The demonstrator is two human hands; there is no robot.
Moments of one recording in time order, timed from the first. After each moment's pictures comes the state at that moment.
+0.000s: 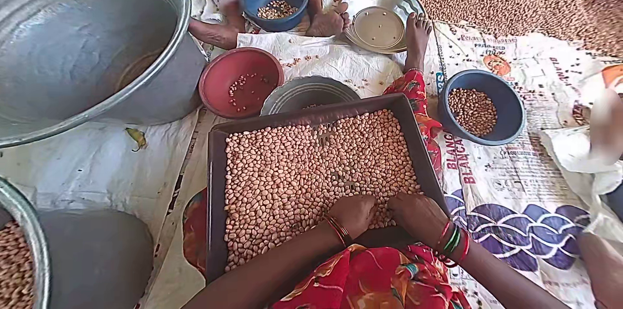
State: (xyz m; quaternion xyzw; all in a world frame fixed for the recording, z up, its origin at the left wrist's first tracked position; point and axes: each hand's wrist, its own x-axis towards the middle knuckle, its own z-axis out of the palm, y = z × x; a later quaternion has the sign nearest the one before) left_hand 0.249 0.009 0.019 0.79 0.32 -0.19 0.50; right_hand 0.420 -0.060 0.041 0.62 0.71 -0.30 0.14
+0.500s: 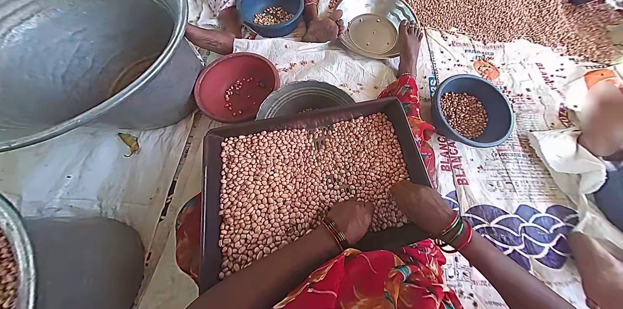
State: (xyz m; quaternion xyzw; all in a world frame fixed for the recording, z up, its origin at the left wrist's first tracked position) left_hand 0.259 0.001 0.023 0.83 0.30 -0.26 0.40; right_hand 0.440 -0.057 0.034 0.64 0.74 -0.19 -0.01
